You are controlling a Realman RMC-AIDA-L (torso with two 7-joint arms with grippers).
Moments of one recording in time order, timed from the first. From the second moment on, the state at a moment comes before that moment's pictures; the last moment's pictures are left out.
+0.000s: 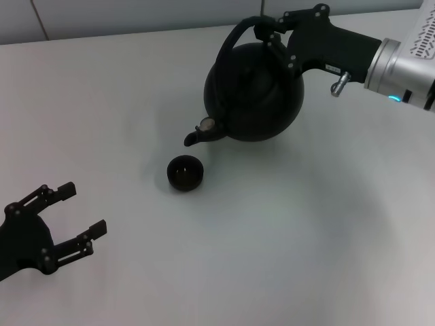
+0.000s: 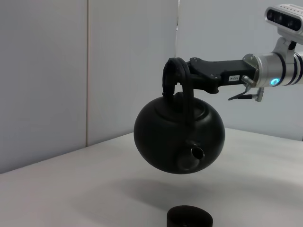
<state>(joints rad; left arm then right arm) -0.25 -2.06 0.66 0.48 1.82 1.61 -0.84 0.69 2.06 -0.52 -0.37 -1.73 -1.27 0.61</state>
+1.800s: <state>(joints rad) -0.25 -2.06 0.63 0.47 1.82 1.61 -0.84 0.73 2.08 -0.65 -0.42 -1.72 -1.22 0.36</state>
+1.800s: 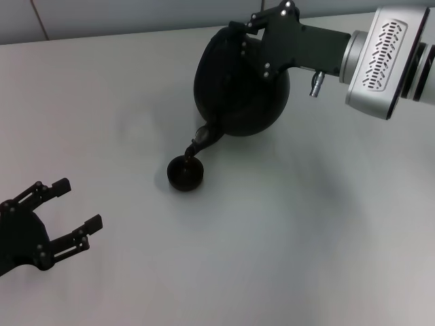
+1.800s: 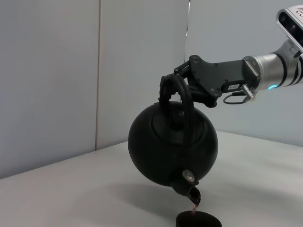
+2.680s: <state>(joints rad) -0.25 -2.06 0.63 0.47 1.81 1.61 -0.85 0.73 2.08 -0.69 -0.43 -1.73 -1.21 0.33</state>
